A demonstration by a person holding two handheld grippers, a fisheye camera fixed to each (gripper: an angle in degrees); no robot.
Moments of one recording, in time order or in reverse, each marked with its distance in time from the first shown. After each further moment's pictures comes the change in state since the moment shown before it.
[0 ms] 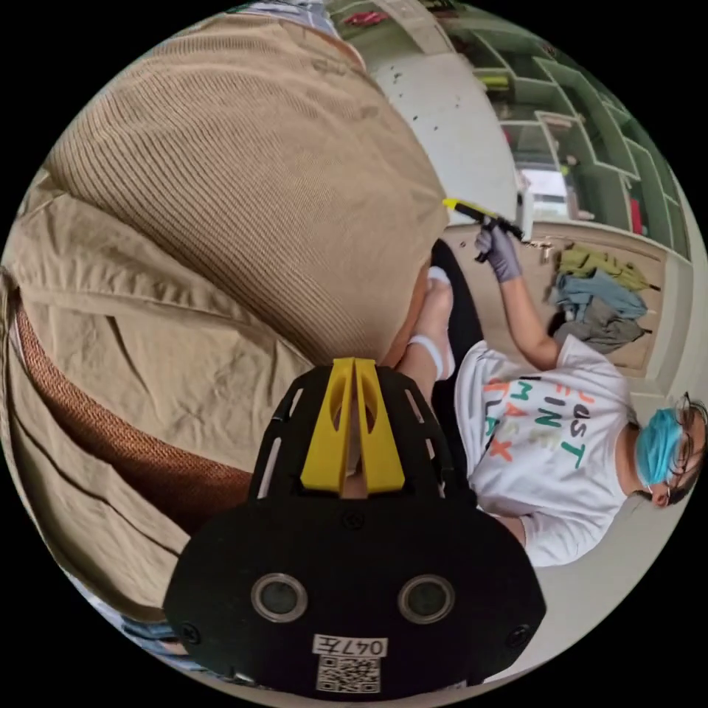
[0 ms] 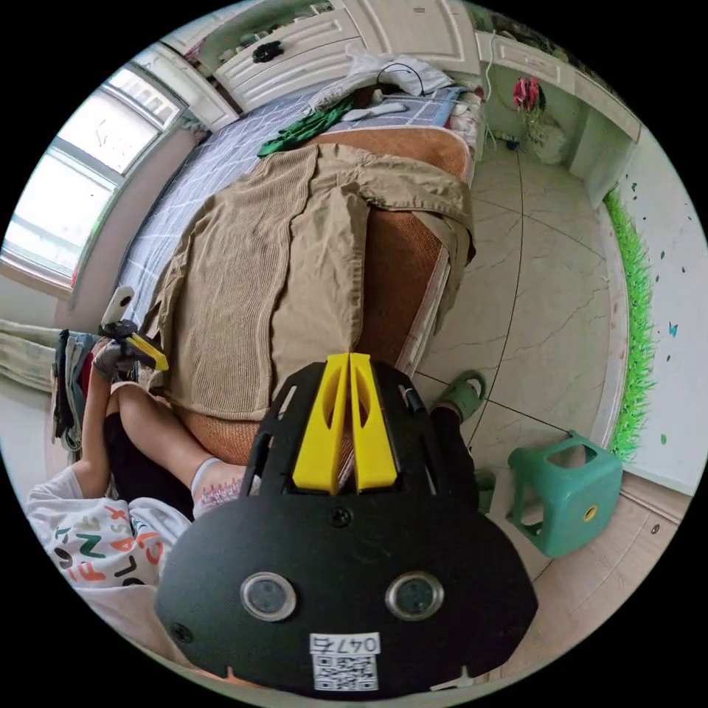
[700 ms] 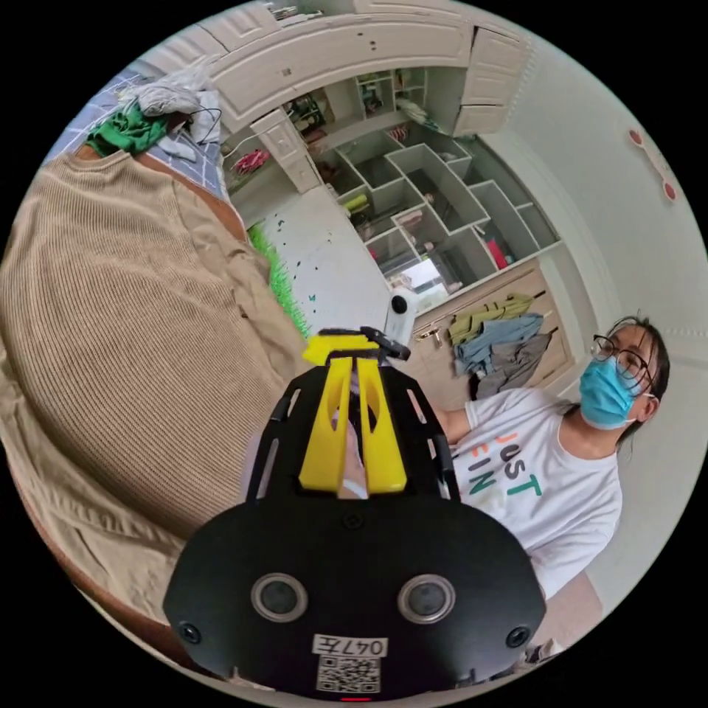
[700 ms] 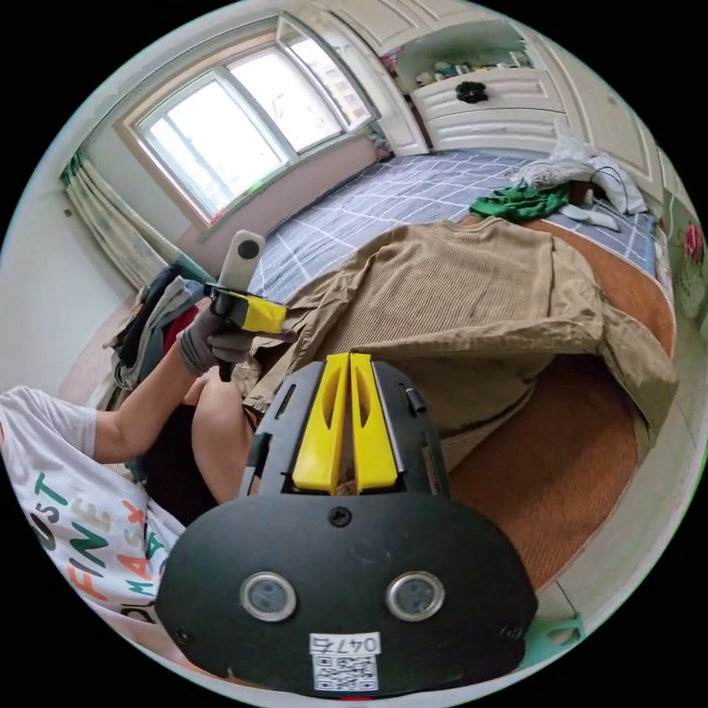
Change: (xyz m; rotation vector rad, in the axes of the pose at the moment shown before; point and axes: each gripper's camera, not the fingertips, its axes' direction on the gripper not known) left arm 0.094 0.222 -0.212 0.595 0.292 0.302; right arm -0.134 -0.017 0.029 0.224 -0.391 -0.440
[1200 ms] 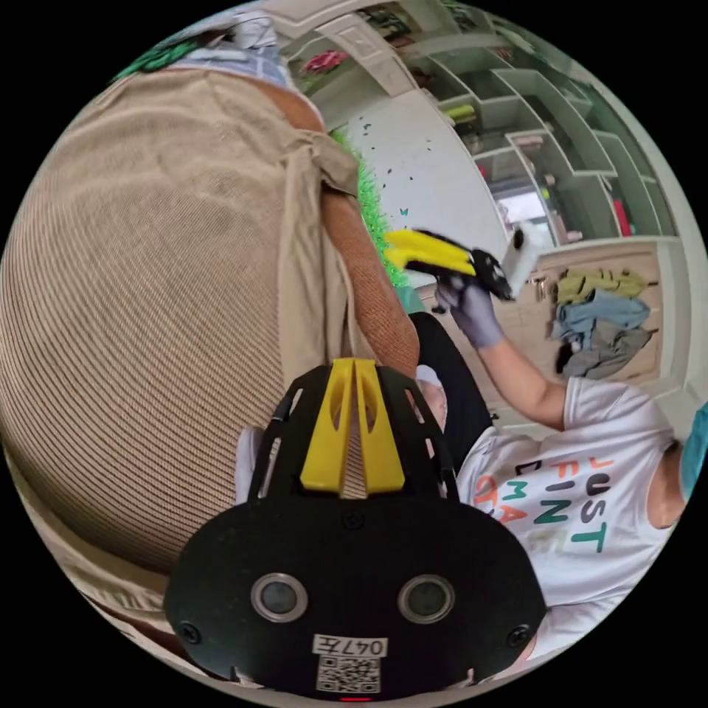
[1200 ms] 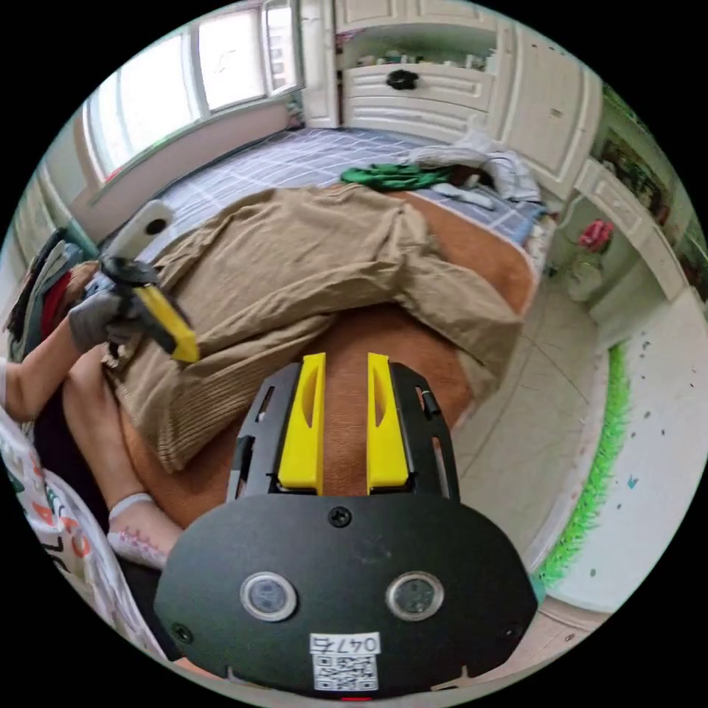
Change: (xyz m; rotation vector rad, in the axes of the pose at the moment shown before) left arm 0.029 0.025 0.057 -0.375 -0.324 -0.181; right arm 0.032 0.043 -0.004 -0.174 0.418 -0.042
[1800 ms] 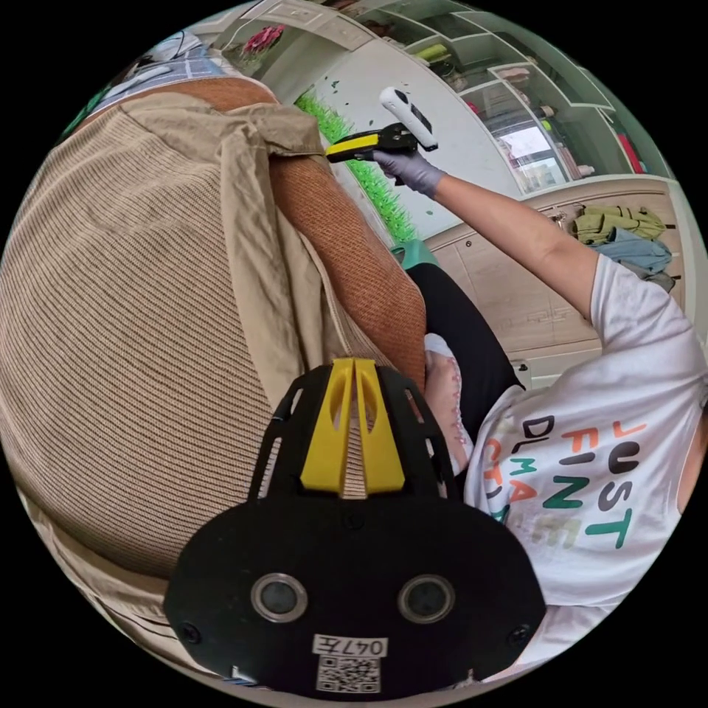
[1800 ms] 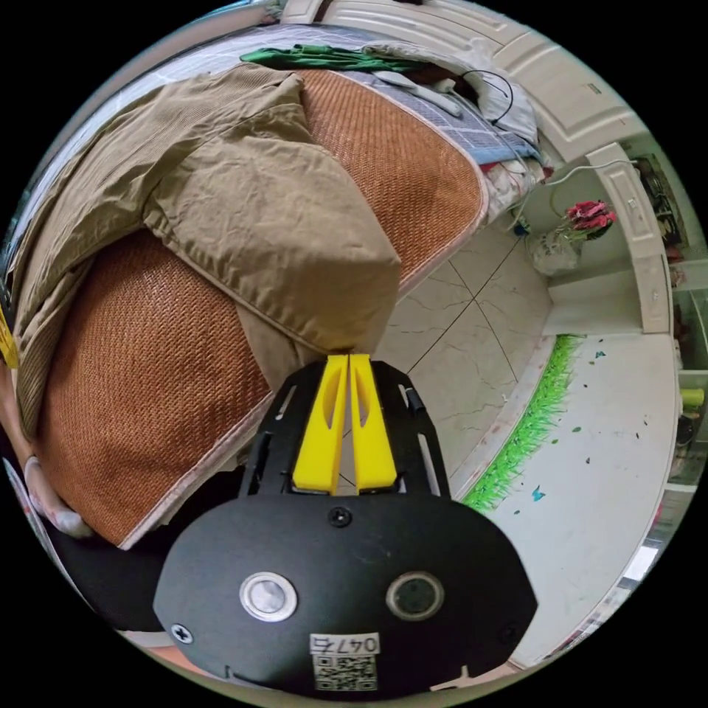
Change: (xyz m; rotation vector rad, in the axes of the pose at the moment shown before) left arm 0.115 0.040 -0.020 -0.183 -0.121 0.149; right arm 0.157 -0.020 0.057 -0.386 0.332 -0.044
